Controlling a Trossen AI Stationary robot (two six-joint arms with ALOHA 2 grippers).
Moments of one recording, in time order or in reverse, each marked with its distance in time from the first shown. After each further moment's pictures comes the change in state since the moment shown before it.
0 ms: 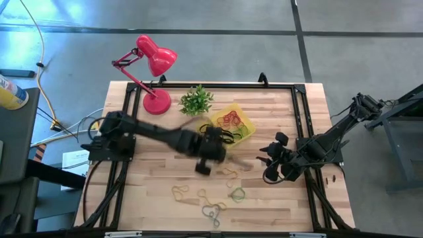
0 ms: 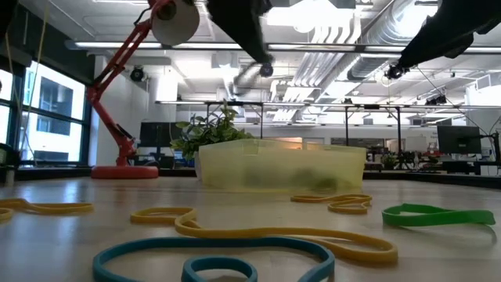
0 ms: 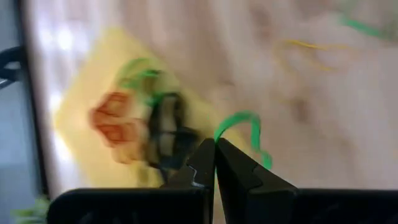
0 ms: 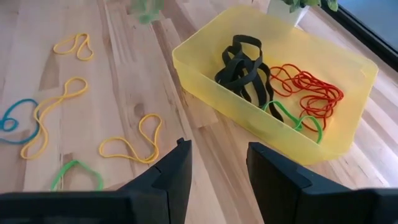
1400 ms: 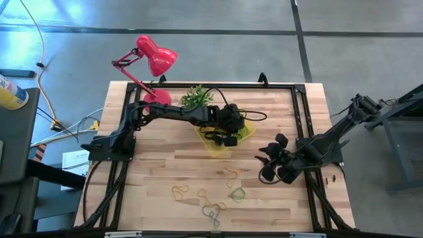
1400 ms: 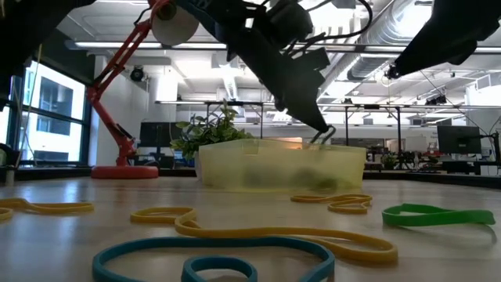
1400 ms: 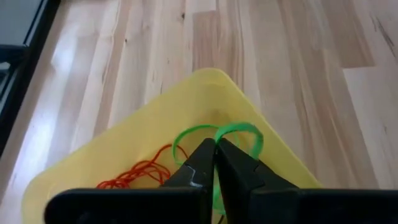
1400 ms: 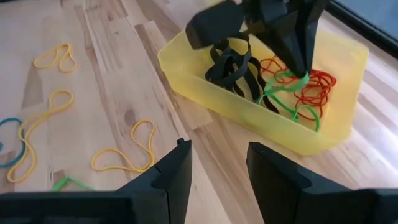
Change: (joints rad) left arm 0.354 0.231 -0.078 0.650 0.282 0.032; right arm -0.002 0.058 0.000 0.000 0.041 0.131
